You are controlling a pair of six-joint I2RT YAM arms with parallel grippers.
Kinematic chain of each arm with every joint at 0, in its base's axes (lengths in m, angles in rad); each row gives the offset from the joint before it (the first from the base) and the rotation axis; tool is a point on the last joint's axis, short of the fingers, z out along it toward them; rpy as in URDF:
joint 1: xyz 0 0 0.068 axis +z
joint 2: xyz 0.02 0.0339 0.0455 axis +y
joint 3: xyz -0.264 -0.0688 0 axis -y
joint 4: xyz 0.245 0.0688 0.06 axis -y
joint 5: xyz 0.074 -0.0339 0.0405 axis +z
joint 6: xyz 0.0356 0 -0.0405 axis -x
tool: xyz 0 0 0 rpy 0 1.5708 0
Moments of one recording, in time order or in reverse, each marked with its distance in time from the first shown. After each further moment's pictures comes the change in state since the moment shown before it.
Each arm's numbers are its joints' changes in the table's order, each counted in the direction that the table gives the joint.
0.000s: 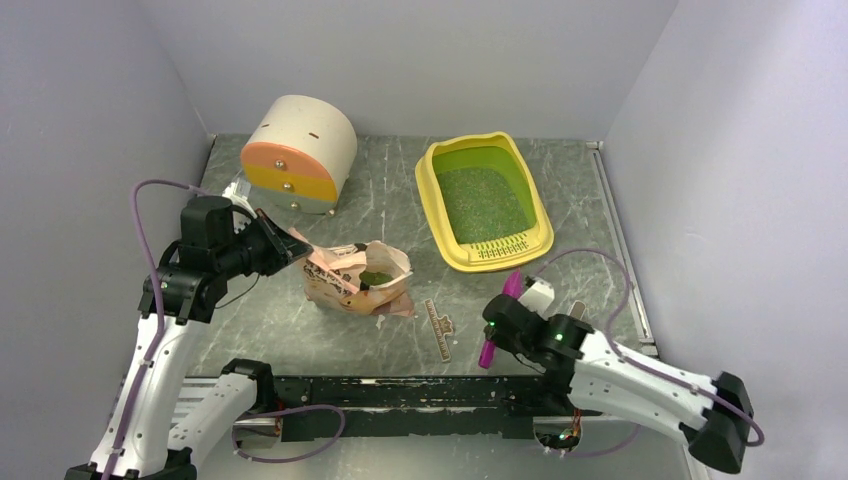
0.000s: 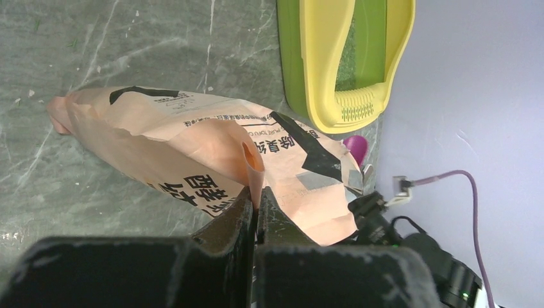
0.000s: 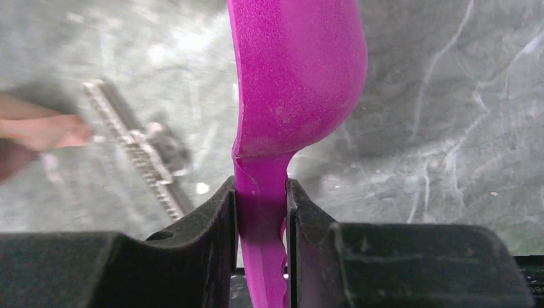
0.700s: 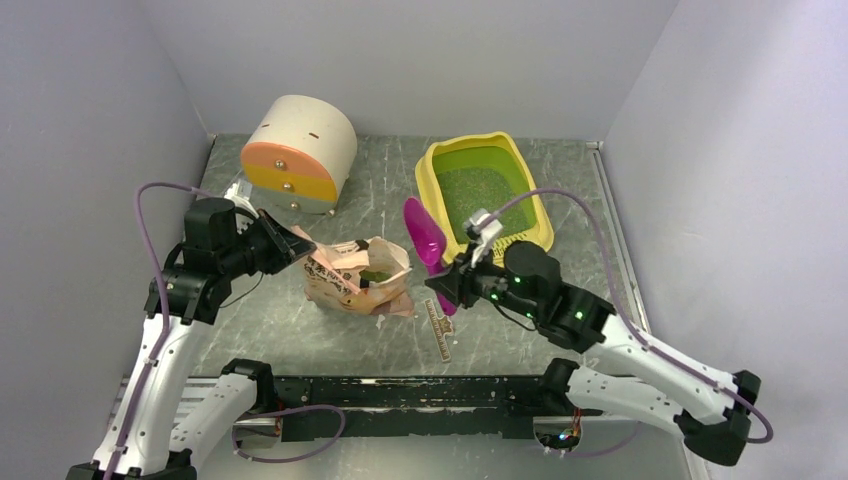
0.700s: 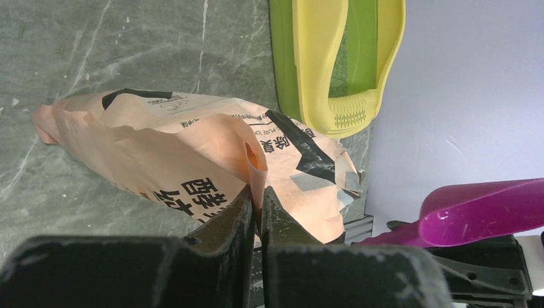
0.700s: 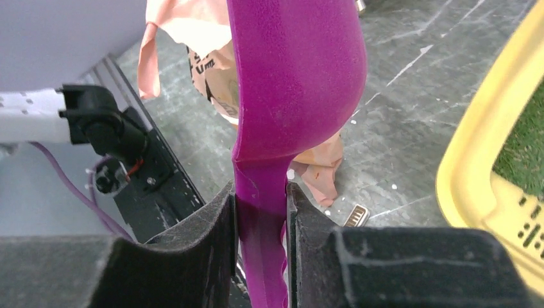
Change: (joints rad) left arm 0.000 -0.012 -0.052 0.072 -0.007 0.028; right arm 0.000 -0.016 0.393 0.459 0.418 0.963
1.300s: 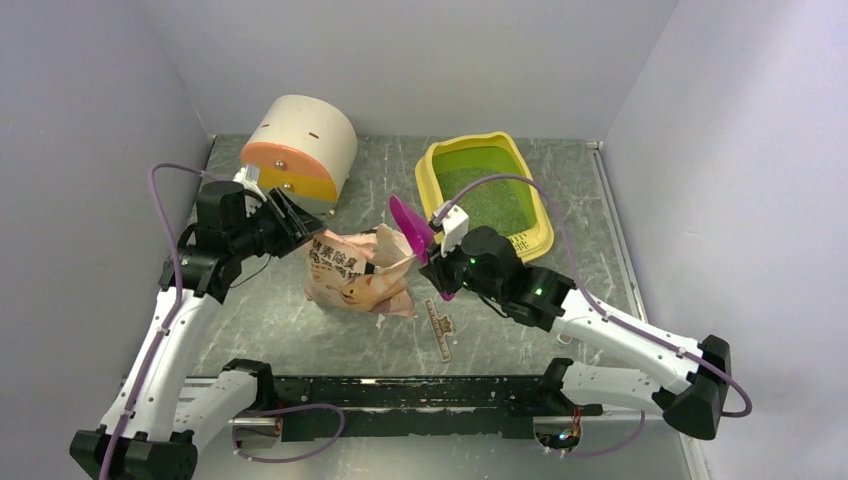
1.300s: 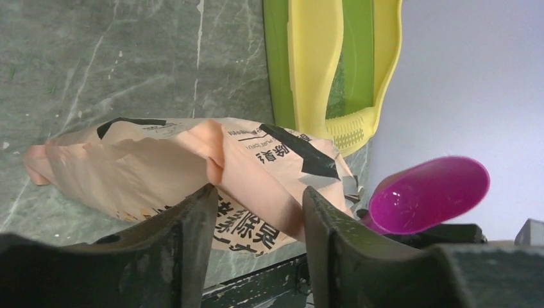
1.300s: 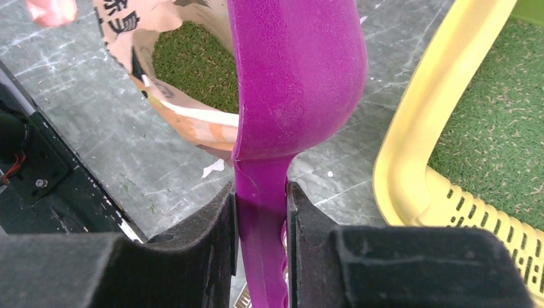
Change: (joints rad) left arm 0.000 0.111 -0.006 0.137 0.001 -0.001; right arm 0.000 0.296 0.109 -0.017 -0.123 0.179
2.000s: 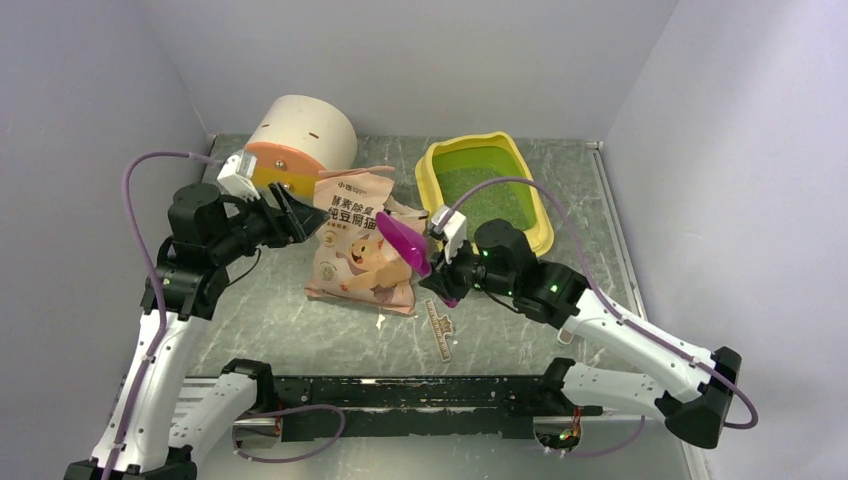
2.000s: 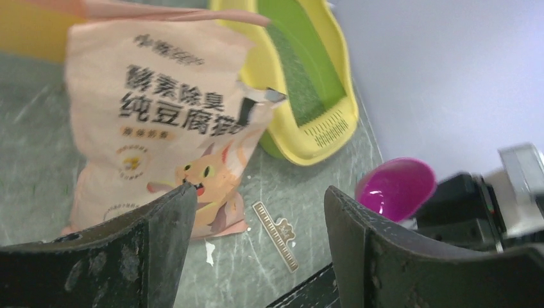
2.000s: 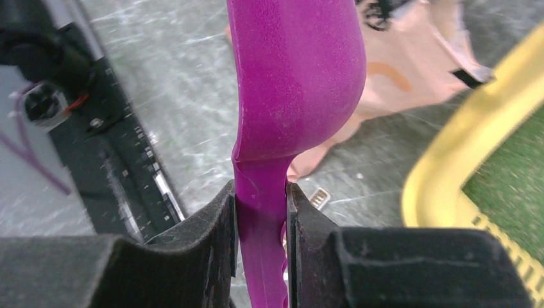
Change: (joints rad) left arm 0.000 -0.077 0.055 0.080 -0.057 -0.214; right arm -0.039 -0.068 0.030 -0.085 0.203 0.097
